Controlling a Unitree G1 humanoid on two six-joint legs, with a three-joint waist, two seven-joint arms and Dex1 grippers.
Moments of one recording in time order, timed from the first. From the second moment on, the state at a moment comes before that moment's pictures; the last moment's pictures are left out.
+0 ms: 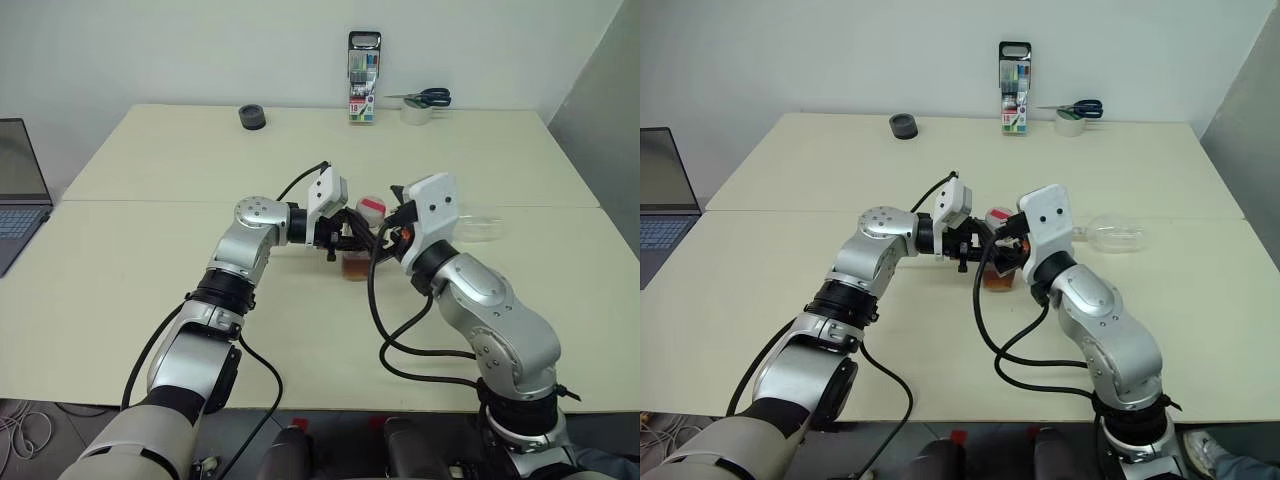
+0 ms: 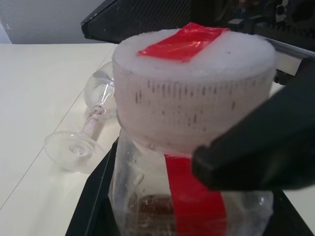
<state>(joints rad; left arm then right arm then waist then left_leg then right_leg) -0.93 0.31 -0.18 0.56 -0.23 0.13 -1.28 -0.45 -0.13 0.16 -0.61 0.24 0.85 0.10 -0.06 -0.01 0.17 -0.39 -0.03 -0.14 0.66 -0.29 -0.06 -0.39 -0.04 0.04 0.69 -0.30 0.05</state>
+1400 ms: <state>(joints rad) -0.94 0.34 -0.19 0.56 -0.24 0.10 -1.35 -0.74 -0.46 0.17 -0.17 0.41 0.59 0.83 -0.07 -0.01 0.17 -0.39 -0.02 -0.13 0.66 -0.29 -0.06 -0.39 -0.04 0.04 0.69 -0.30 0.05</state>
